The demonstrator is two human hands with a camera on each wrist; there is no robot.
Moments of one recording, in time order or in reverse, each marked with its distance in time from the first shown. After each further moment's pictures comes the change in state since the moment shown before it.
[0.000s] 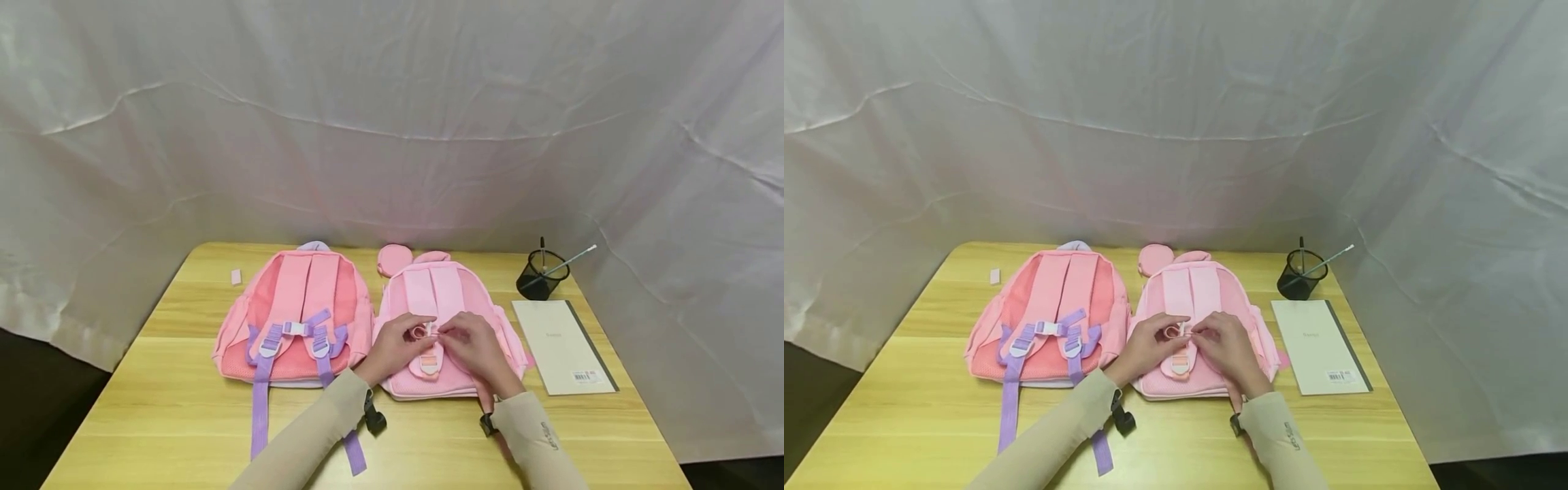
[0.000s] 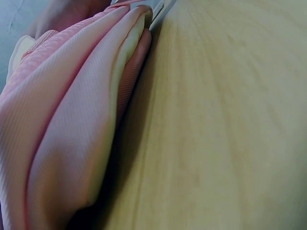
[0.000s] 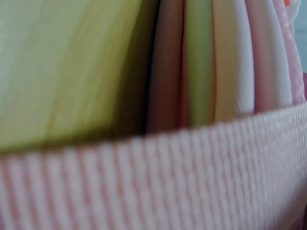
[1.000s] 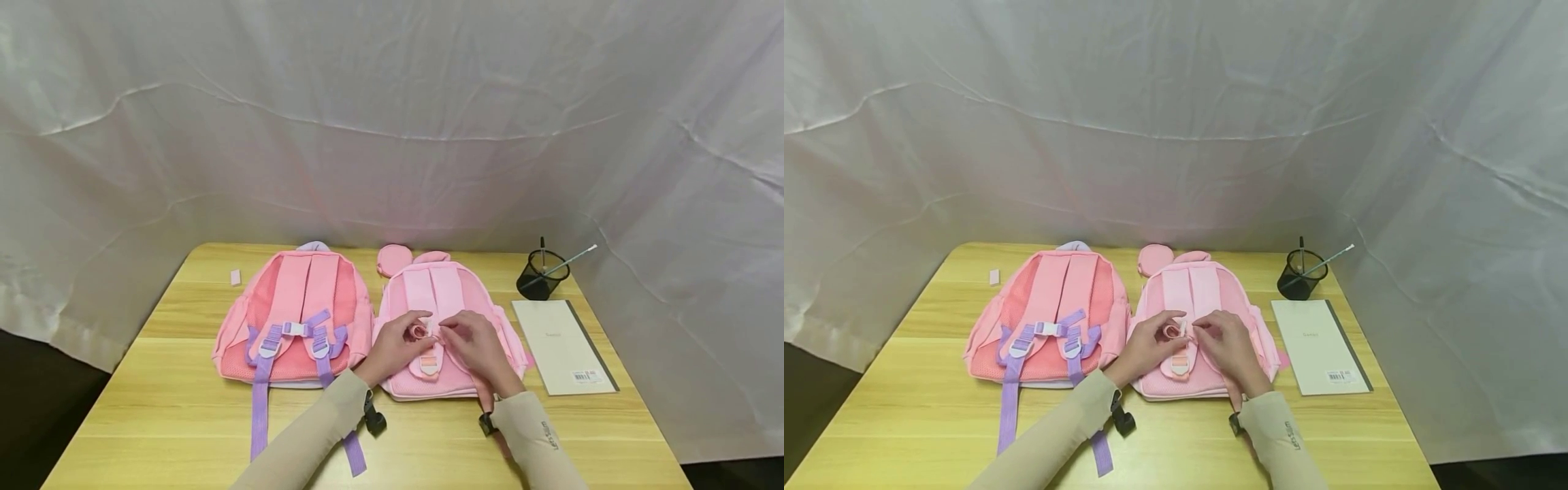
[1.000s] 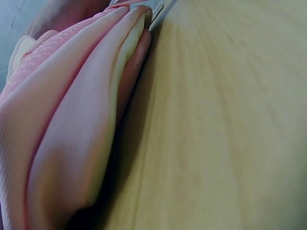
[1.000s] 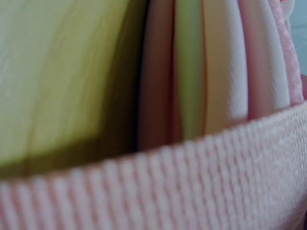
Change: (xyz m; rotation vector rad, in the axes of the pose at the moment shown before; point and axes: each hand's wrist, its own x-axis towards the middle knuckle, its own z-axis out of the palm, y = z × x) left_hand -0.001 -0.002 0.001 -0.019 -0.005 -0.036; right_hand 0.001 -0.005 -0.003 0.037 -0.001 0.105
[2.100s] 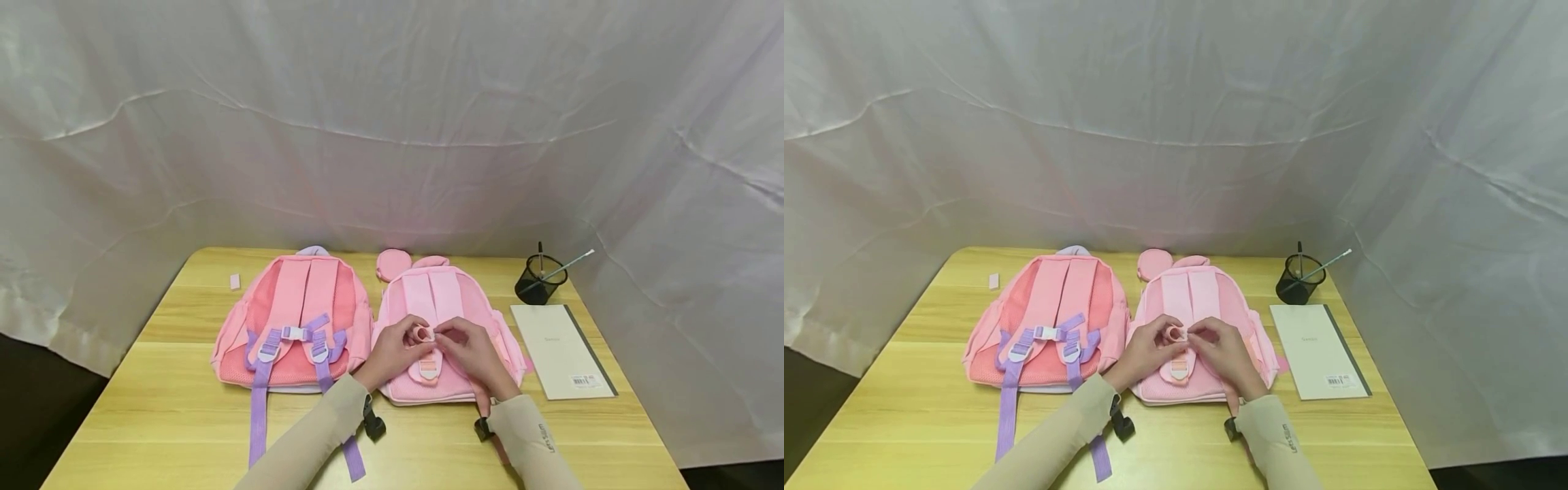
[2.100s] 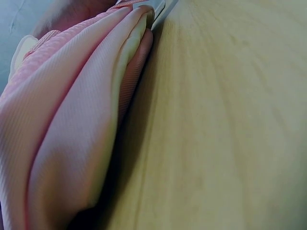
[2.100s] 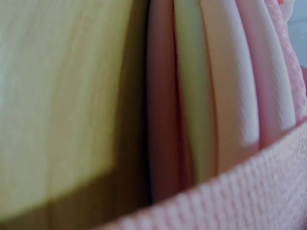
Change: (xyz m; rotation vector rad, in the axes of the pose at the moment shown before) left_hand 0.000 -0.001 0.001 -0.029 0.005 -0.018; right_hand -0.003 0.003 0.008 0.218 -0.071 0.126
